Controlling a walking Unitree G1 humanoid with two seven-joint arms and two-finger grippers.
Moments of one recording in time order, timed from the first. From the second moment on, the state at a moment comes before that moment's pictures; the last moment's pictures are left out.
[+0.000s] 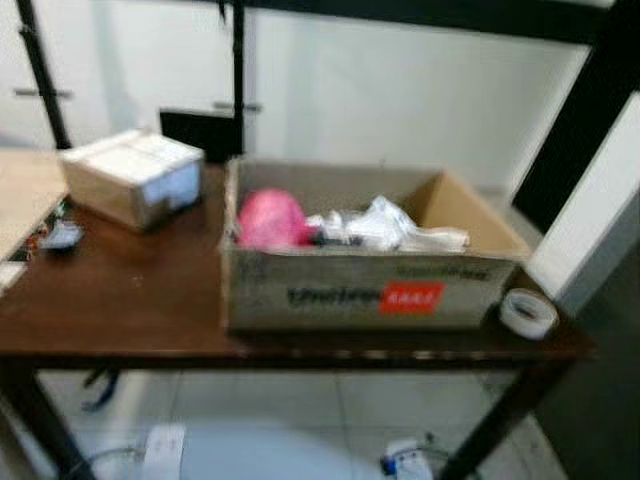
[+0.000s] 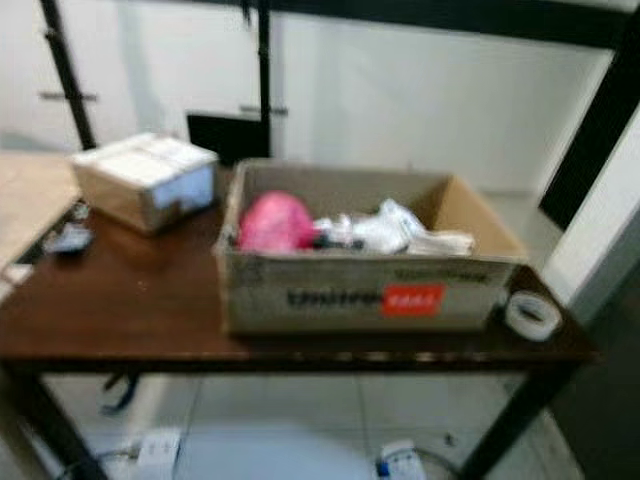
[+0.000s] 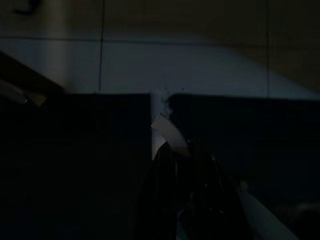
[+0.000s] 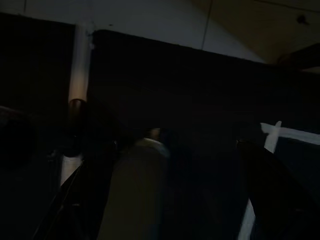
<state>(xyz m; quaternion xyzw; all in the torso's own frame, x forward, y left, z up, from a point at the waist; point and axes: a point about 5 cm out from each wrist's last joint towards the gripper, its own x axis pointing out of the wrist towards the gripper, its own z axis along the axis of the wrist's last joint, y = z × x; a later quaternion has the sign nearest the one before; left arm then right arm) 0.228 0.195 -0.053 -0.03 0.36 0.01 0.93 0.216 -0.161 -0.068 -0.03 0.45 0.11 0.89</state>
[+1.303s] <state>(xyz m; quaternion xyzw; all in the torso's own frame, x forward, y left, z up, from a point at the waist) 0.251 0.170 -0.019 0.13 0.28 -0.33 0.89 0.238 -0.157 -0.045 0.01 0.38 0.23 0.90</state>
